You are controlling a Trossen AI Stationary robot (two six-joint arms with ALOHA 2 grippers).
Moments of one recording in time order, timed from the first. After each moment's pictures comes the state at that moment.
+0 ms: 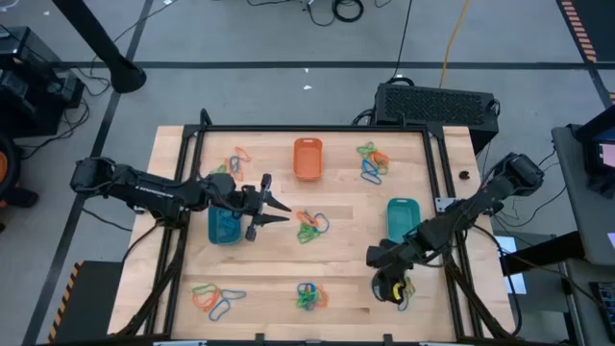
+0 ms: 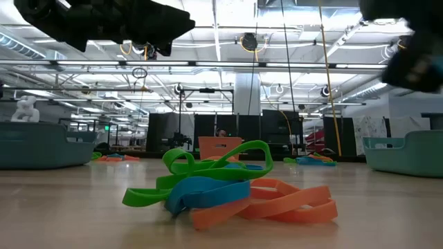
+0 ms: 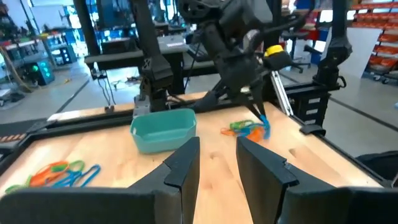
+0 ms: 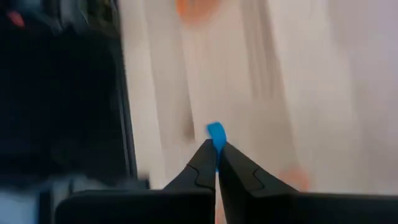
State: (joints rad) left arm -0.01 1.22 0.49 0.68 0.25 0.11; right arm 0.57 1.37 0.81 -0.34 -0.08 0.88
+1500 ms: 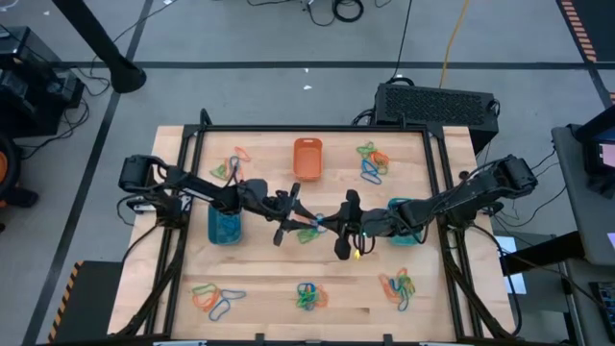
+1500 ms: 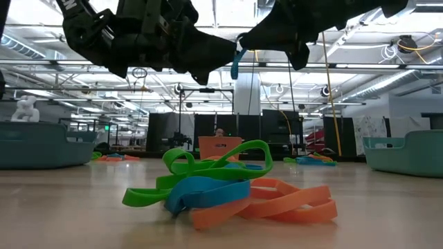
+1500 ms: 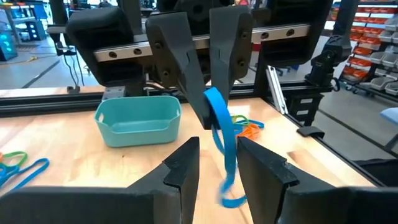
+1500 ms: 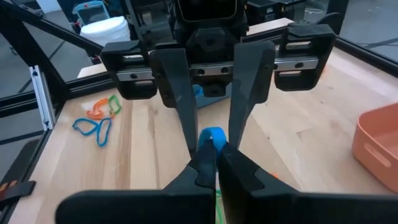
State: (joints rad) left arm 0.01 1.66 0.65 0.92 0.34 0.00; right arm 0.28 1.47 0.81 0.28 0.41 0.40
